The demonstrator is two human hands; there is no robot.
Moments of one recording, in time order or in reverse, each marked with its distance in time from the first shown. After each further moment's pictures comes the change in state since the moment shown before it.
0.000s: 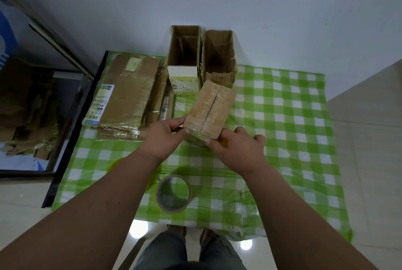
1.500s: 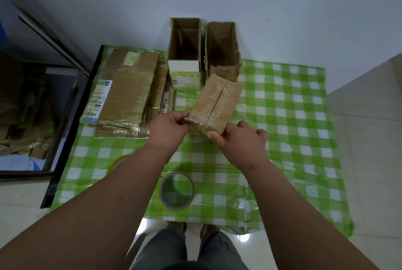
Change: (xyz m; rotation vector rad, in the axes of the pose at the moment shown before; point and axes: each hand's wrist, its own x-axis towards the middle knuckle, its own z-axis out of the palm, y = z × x) left_hand 0.008 0.005 0.009 -0.077 0.135 -0.110; right_hand 0.002 -0.002 0.008 -0.001 0.080 0.027
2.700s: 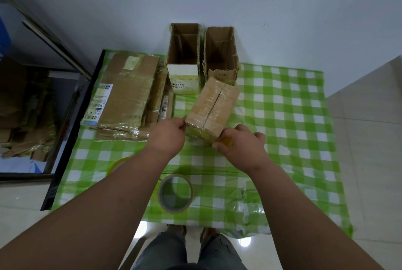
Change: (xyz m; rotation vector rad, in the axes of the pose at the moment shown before) left_hand 0.003 0.007 -0.002 0.565 -0.093 0.035; right_hand 0.000 0.010 -0.009 0.104 -0.089 -0.065
